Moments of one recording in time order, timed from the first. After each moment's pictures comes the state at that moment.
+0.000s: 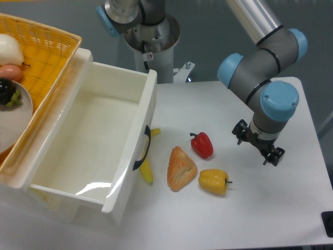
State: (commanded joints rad) arm 2.69 -2.10 -1.43 -1.15 1.58 1.43
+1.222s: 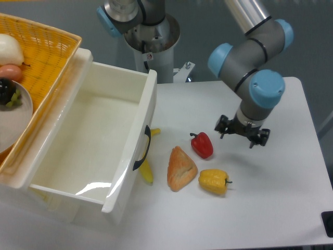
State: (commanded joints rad) arm 2.65 -1.96 -1.68 -1.16 1.55 0.73
